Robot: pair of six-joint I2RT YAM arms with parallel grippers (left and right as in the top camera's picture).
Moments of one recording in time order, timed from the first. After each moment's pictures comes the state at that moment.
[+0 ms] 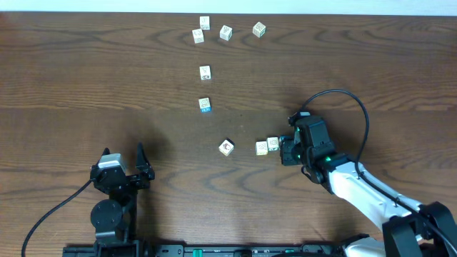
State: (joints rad) left arm 0.08 0.01 0.02 -0.12 -0.03 -0.12; right arm 0.38 1.46 0.57 -0.12 -0.08 0.32
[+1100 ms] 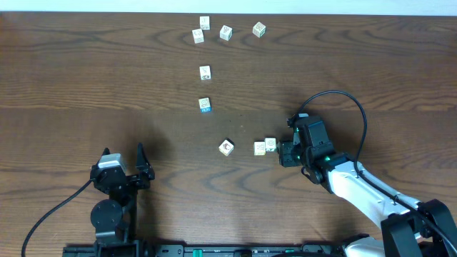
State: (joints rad) left arm 0.08 0.01 0.02 -0.12 -0.03 -0.12; right arm 0.38 1.47 0.57 -0.12 -0.07 0.30
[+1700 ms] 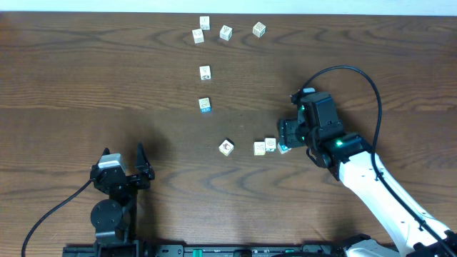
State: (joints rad) left arm 0.08 0.01 0.02 -0.12 -0.03 -0.12; right arm 0.38 1.36 0.84 -0.40 -0.01 0.24
